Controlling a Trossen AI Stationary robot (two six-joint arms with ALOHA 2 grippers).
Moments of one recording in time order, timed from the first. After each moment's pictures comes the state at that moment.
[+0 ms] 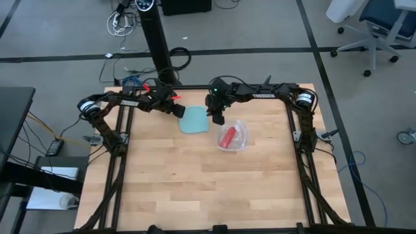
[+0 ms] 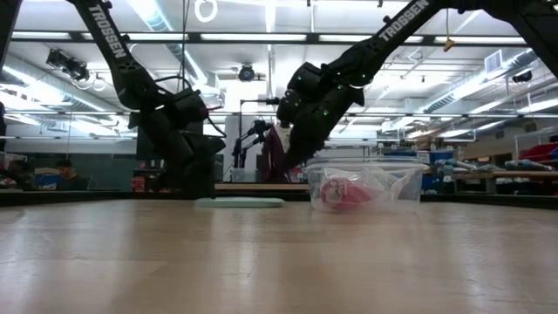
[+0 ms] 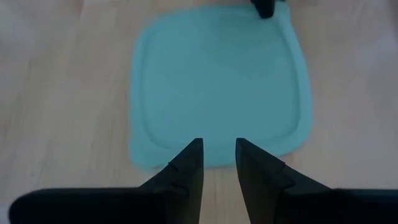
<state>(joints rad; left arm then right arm) 0.75 1.66 0.68 0.07 0.19 -0.38 -0.46 2.00 1.40 -0.34 -0.34 -0.36</state>
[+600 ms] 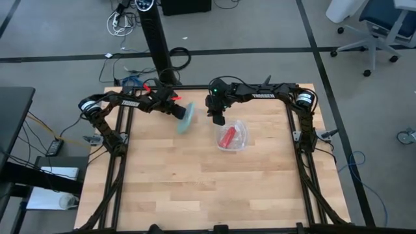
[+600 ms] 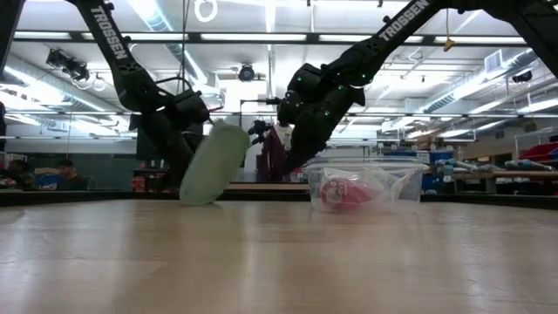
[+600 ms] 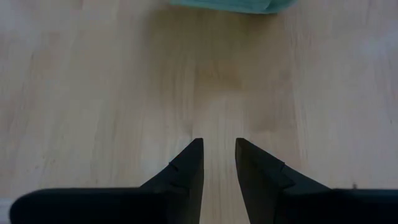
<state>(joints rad) 0.74 1.67 0.68 0.09 0.19 -0.34 -0.46 2.00 1.40 -0.36 -0.34 -0.36</state>
